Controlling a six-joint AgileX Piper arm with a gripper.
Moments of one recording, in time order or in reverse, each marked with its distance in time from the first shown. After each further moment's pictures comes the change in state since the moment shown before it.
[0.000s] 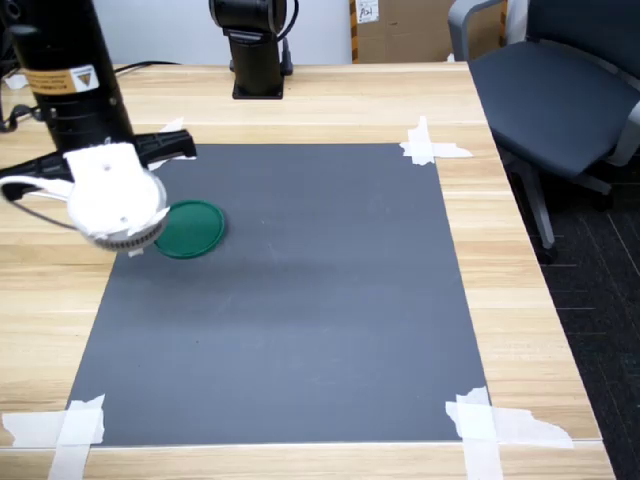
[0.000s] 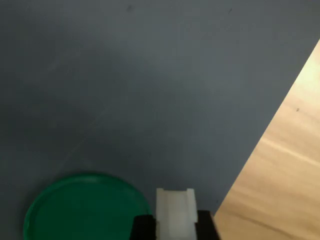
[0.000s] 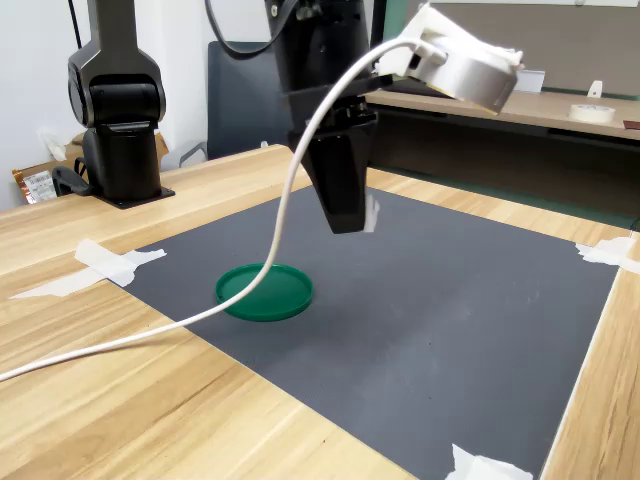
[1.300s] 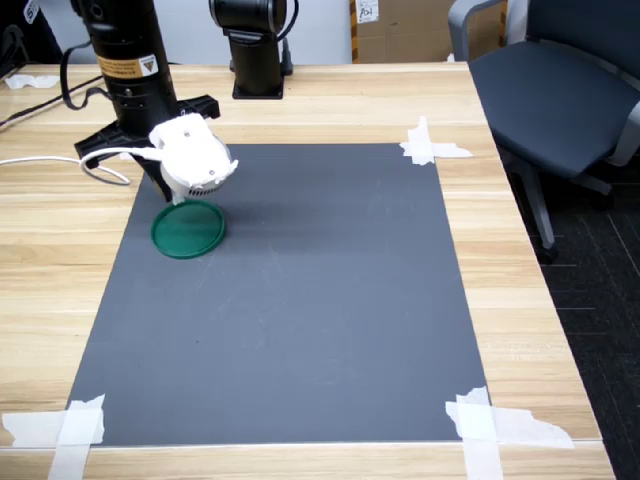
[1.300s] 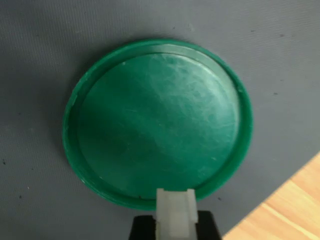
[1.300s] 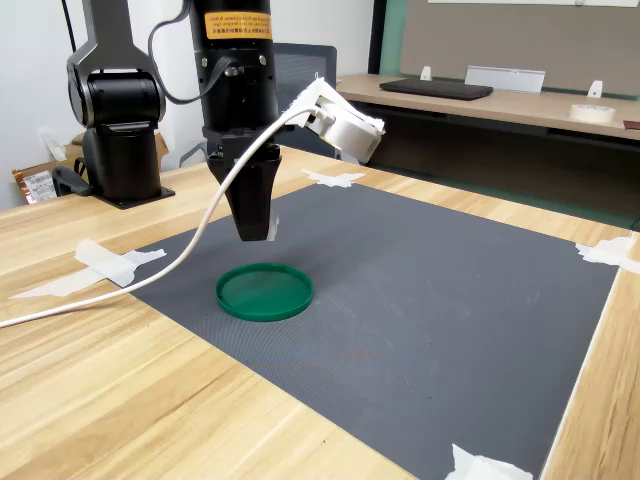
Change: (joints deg) arm 0.0 -7.2 19.4 -5.1 -4.6 -11.1
